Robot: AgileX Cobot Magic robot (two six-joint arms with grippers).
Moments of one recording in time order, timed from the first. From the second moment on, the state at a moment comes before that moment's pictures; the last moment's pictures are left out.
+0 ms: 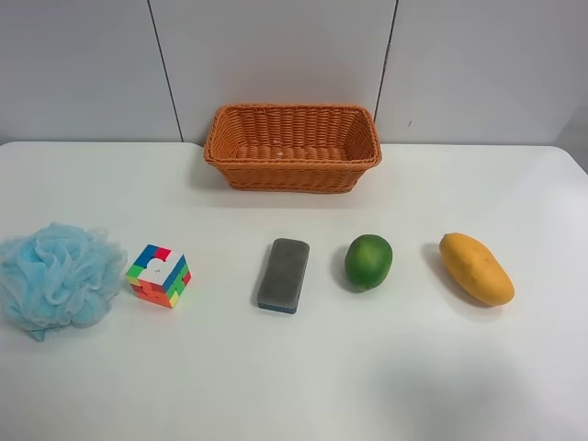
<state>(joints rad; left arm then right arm) 0.03 -0.01 -0.52 -0.12 1.07 0.16 -0.03 -0.01 -0.48 -0.02 1.05 0.04</state>
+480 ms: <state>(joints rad) 0.03 -0.01 -0.52 -0.12 1.07 0.16 -0.03 -0.01 -0.48 -0.02 1.05 0.04</state>
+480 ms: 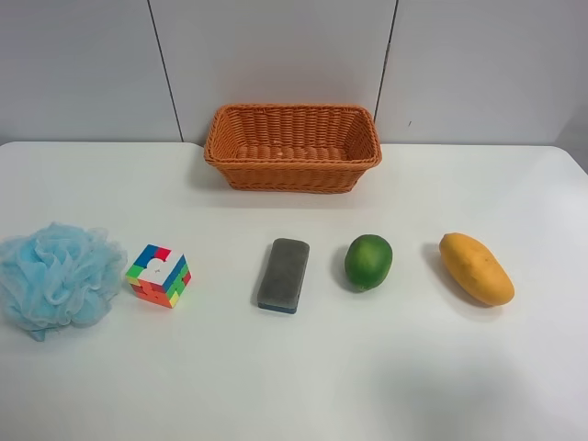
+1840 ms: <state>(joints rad) -0.01 0.80 -0.98 -0.08 1.21 0.10 -0.03 -0.01 -0.48 -0.02 1.05 0.04</state>
